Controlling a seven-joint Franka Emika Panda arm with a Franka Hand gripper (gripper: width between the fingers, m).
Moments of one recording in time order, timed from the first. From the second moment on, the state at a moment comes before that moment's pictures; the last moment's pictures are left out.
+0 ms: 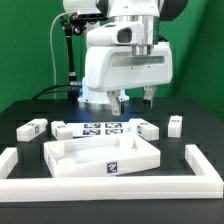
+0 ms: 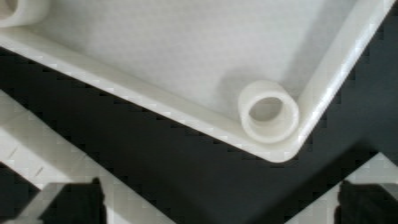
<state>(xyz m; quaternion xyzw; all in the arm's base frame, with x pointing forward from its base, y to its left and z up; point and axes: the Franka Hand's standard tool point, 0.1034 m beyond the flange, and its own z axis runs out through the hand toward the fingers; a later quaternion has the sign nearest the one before) 0.579 0.015 0.113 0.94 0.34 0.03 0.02</state>
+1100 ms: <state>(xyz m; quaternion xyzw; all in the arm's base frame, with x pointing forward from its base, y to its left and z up) 0.532 -0.026 0.102 0.80 0.59 0.04 0.05</state>
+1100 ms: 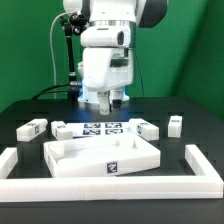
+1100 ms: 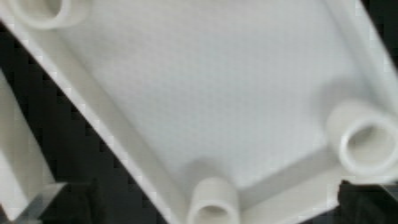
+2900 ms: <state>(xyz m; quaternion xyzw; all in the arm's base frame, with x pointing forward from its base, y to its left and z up) 0.484 -0.060 0.020 0.68 0.73 -0.01 0.02</state>
